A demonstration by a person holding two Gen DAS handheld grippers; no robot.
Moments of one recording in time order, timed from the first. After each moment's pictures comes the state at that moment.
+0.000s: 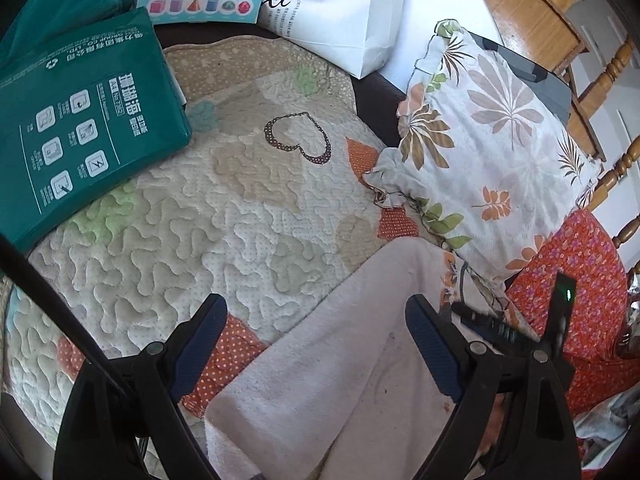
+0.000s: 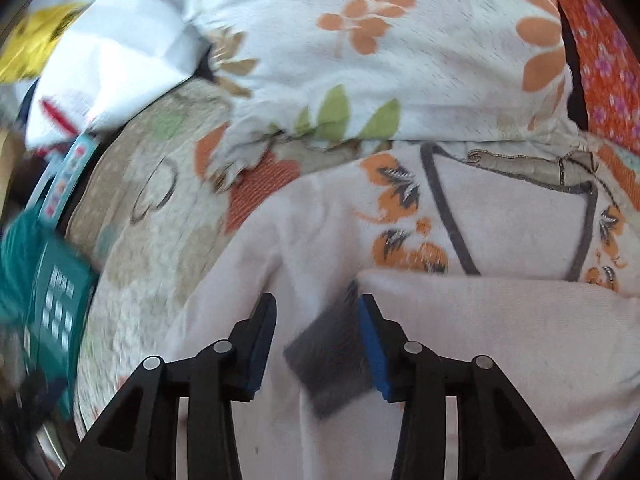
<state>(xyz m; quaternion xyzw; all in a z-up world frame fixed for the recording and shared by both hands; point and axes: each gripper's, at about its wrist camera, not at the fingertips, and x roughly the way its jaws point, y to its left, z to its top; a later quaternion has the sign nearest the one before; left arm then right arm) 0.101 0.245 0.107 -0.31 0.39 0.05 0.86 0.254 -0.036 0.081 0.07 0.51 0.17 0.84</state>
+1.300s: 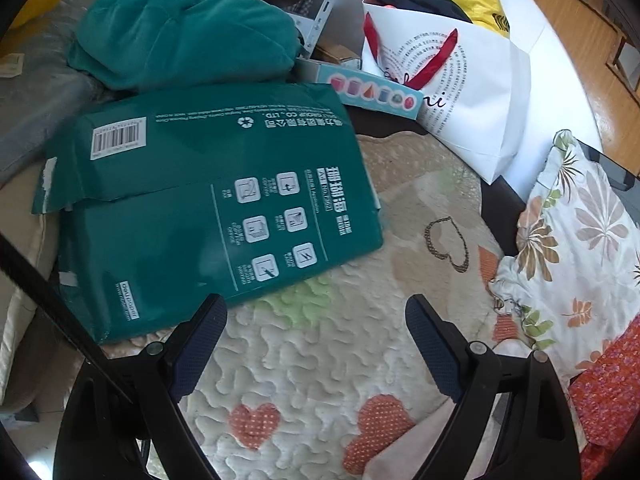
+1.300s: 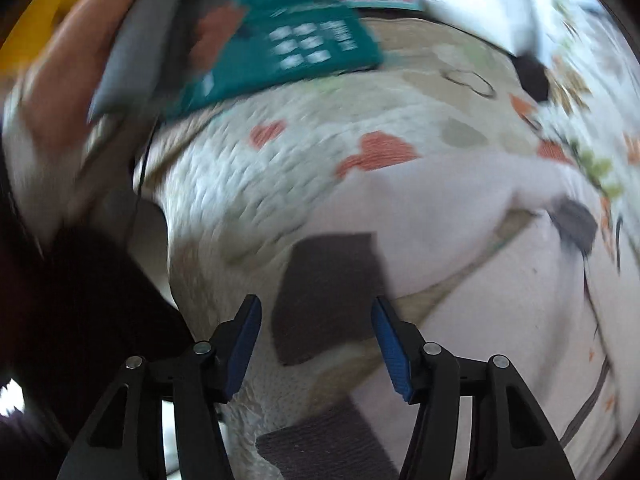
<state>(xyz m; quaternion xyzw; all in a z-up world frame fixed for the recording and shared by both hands) 0.043 0.363 0.121 -0.31 0.33 0.26 0.85 -0.026 0.116 0.047 -0.26 0.41 0.41 0.77</state>
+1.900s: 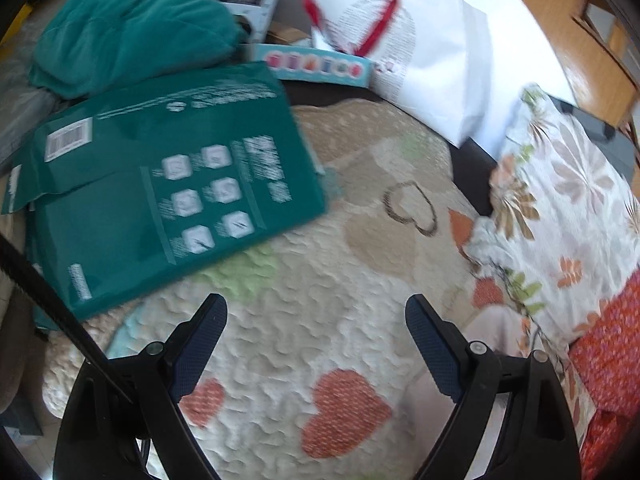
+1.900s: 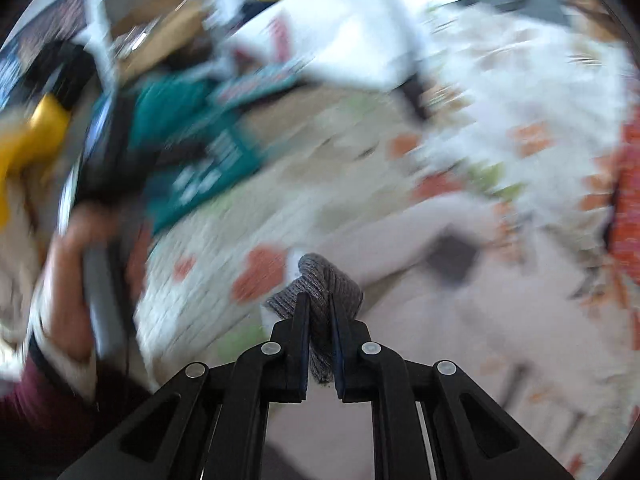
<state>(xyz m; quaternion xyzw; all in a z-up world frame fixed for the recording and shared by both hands) 0.074 0.304 0.118 -0.27 0.36 0.21 0.87 0.082 -0.007 0.197 -0.07 0.38 0.28 0.88</state>
